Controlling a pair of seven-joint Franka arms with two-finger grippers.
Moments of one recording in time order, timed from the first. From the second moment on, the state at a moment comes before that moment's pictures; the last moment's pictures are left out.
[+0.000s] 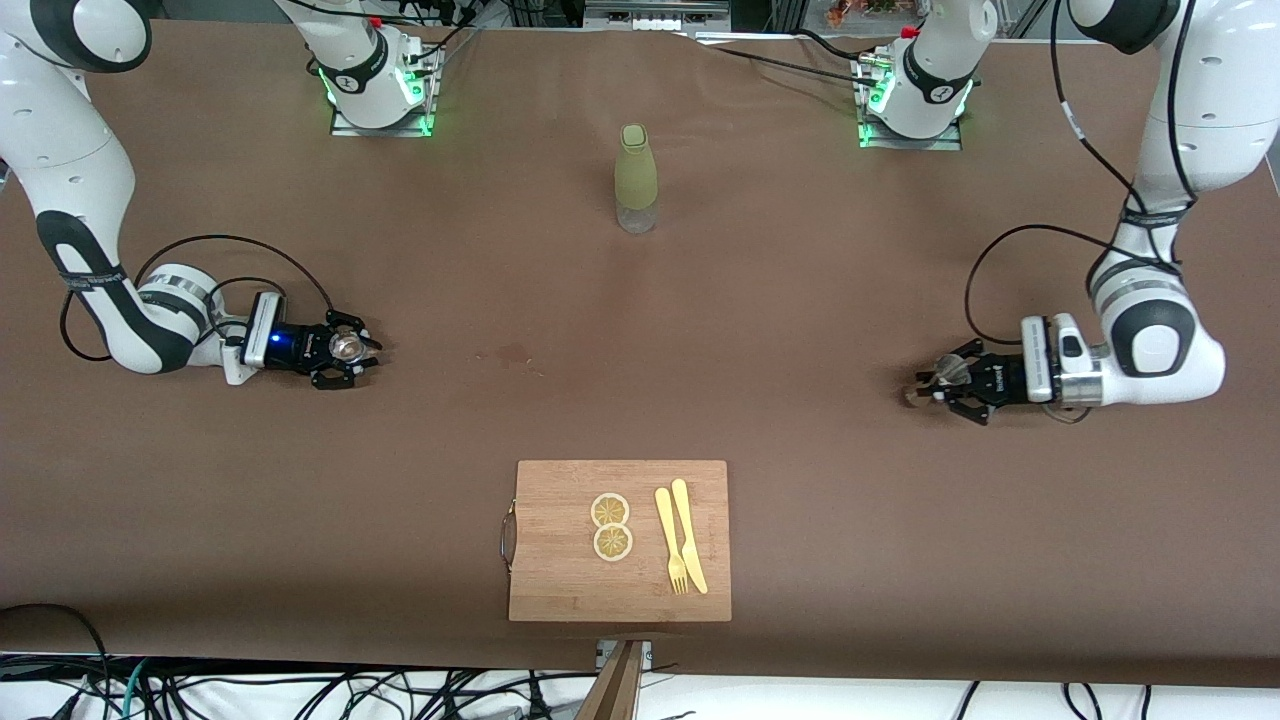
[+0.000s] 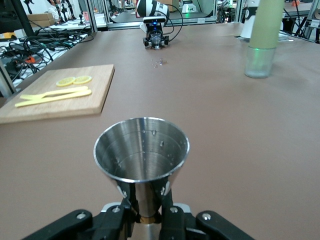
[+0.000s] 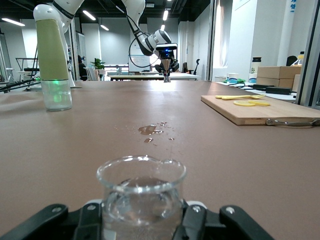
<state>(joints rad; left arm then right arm) 0.19 0.70 0.11 -1.79 -1.08 1.72 2.60 -0.56 0.94 0.22 -1.84 1.07 1.72 -2.73</state>
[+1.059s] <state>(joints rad) 0.22 0.76 0.25 -1.82 -1.05 1.63 2.70 -0.62 0.76 0.15 -1.82 0.79 1.76 -2.51</state>
